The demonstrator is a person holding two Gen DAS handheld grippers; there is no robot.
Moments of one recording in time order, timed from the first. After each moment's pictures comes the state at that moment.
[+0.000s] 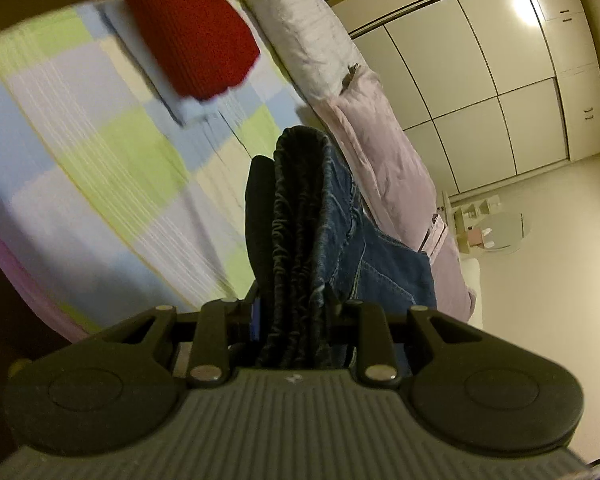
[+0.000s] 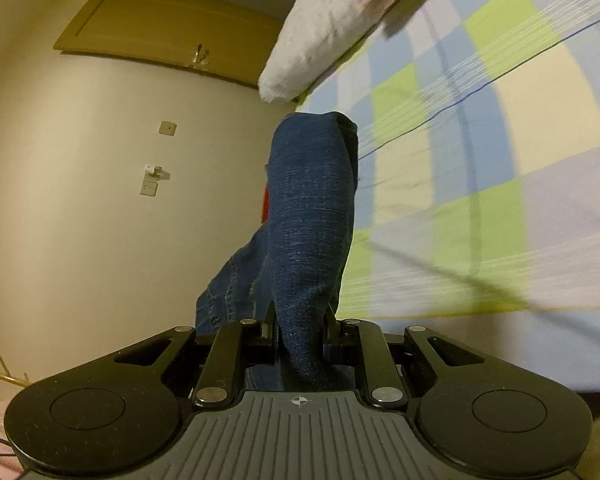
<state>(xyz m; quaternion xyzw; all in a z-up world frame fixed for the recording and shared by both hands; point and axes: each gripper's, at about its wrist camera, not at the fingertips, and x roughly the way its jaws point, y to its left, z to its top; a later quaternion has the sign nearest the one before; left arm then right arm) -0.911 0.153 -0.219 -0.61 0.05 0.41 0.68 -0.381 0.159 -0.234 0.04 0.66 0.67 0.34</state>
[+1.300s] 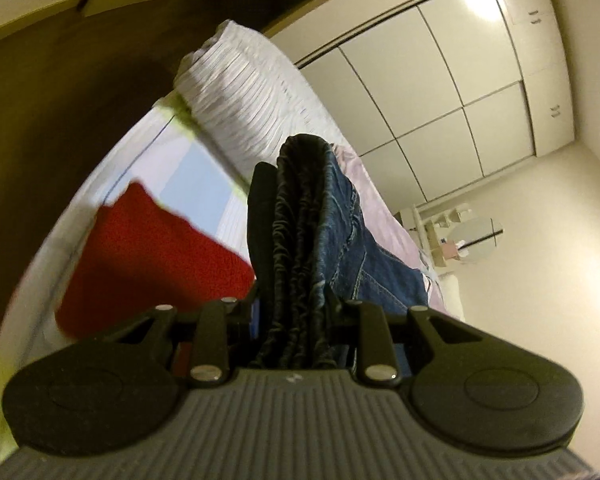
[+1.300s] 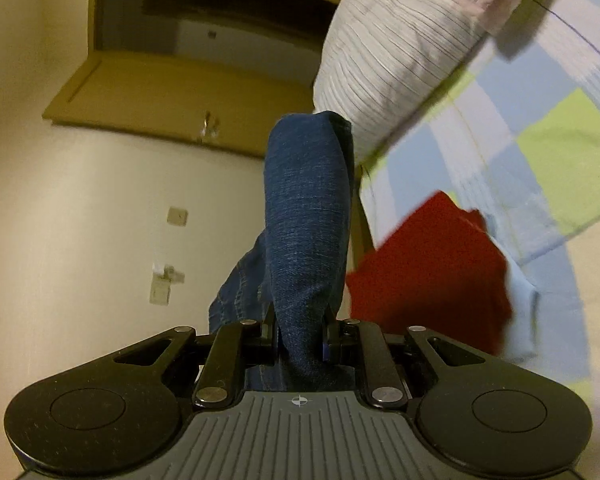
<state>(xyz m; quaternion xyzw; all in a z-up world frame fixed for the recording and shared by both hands) -1.068 0.585 -0.211 -0.55 0.06 0.34 0.76 -0.587 0.473 -0.226 0.17 0.63 0.64 0.40</state>
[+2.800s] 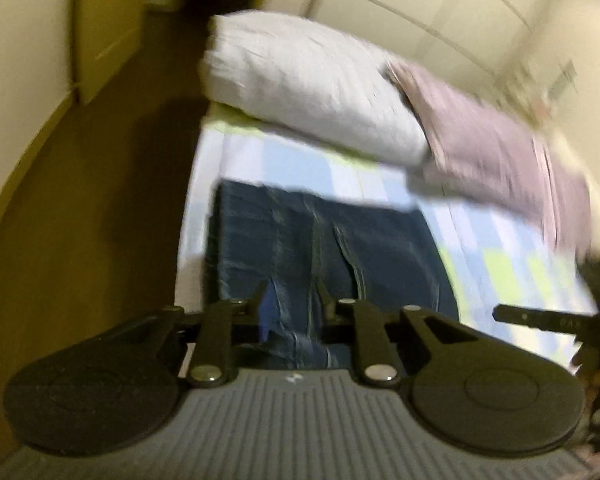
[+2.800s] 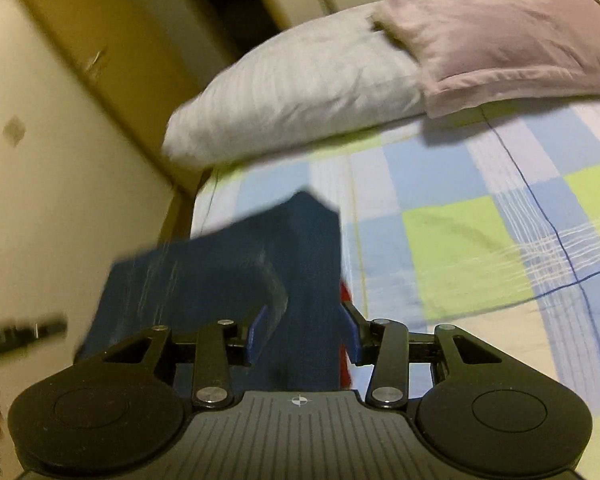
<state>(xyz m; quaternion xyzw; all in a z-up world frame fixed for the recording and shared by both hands) -1.028 0.601 -0.277 -0.33 0.32 0.41 0.79 -0.698 0.473 -0.263 -0.16 0.47 0.60 0.63</state>
